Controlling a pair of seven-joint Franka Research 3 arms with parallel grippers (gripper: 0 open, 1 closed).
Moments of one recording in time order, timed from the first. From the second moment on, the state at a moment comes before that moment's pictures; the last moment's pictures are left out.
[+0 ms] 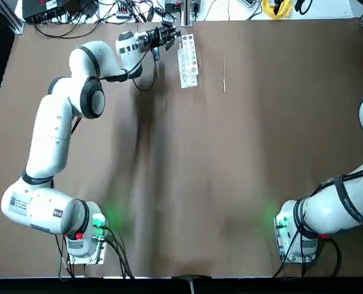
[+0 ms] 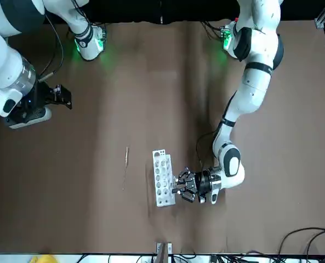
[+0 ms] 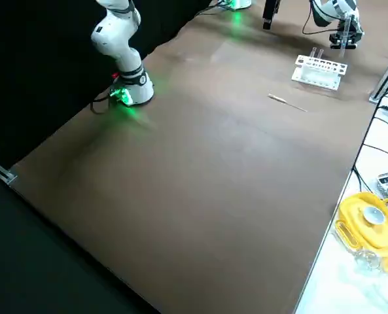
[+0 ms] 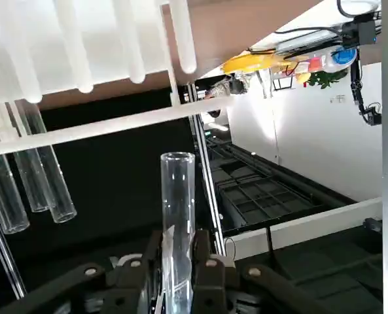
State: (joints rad) left arm -0.24 1.20 -0.16 -1.01 -1.81 1.95 -0.63; right arm 0.23 0.15 -0.02 -1.42 0.06 1.51 0.02
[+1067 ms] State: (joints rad) left arm -0.24 1.23 -0.15 -1.01 -1.87 1.98 -0.59; right arm 0.23 0.15 -0.02 -1.42 0.06 1.52 0.02
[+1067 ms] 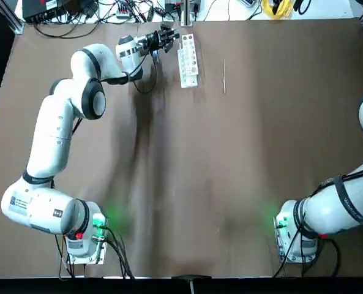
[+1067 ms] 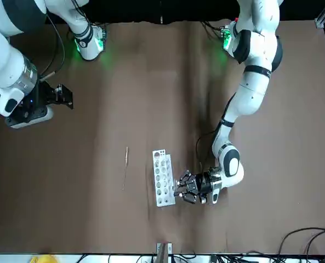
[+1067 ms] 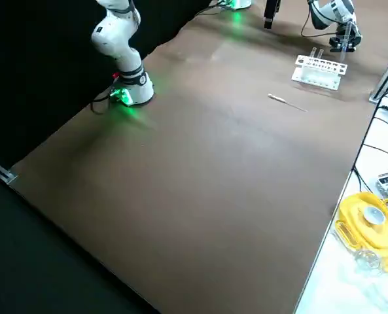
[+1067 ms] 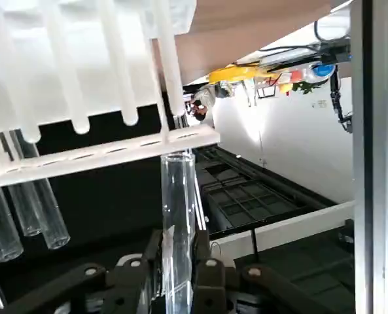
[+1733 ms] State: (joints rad) left arm -0.24 1.24 -0.15 -1.00 -1.93 2.01 -0.58; right arm 0.23 0.15 -0.02 -1.42 0.06 1.52 0.02
